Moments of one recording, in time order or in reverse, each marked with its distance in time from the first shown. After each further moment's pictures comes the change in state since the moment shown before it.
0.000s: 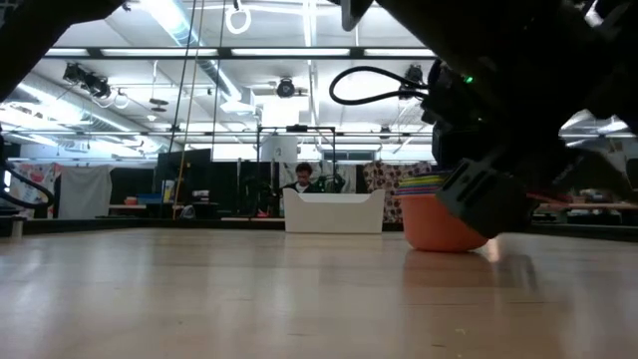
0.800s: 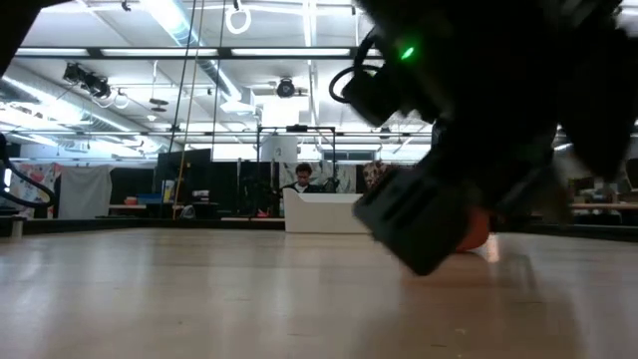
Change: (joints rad) left arm -0.127 -0.005 0.000 -0.229 -0.228 -0.350; right arm 0.000 0.000 0.001 0.007 0.000 0.000
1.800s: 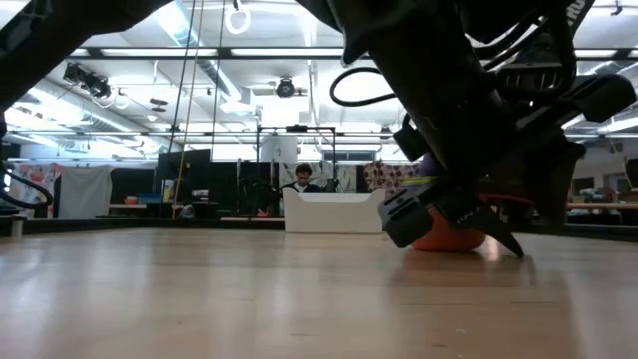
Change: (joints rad) left arm 0.235 -0.002 0.000 -0.047 0.336 0.351; right arm 0.000 -0.001 0.000 -0.006 0.002 0.000
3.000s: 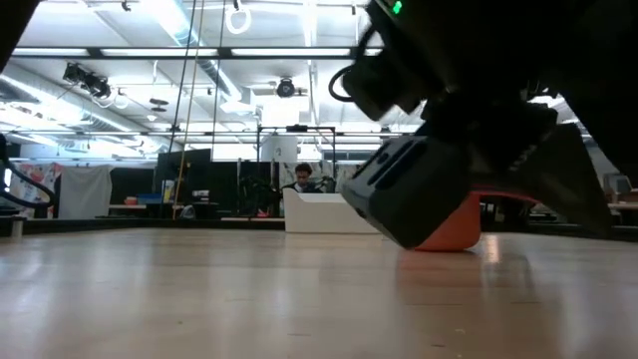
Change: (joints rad) left arm -0.232 -0.038 0.000 -0.025 -0.125 -0.410; right arm -0.001 0.000 0.000 0.018 -0.002 0.008
